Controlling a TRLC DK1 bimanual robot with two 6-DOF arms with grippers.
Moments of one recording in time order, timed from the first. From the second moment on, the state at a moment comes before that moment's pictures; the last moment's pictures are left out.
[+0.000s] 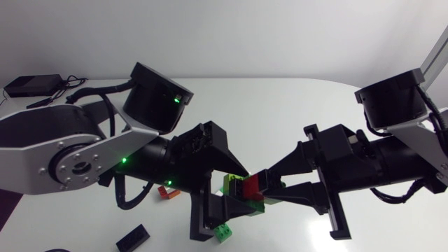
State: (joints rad) left arm -0.81 1.35 0.91 -0.30 0.54 0.46; right arm 0.40 1.00 0.74 -0.54 -0.80 -0.87
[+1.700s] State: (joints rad) left arm -0.81 1.40 0.94 -0.28 0.58 0.53; right arm 0.46 0.87 0.73 -0.50 -0.78 -0.74
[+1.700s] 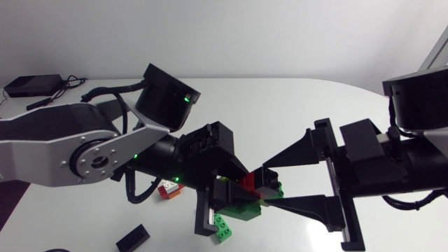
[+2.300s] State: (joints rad) left arm -0.82 1.40 0.94 -0.31 0.56 0.56; right arm 0.46 0.91 0.74 -0.50 -0.79 -0.74
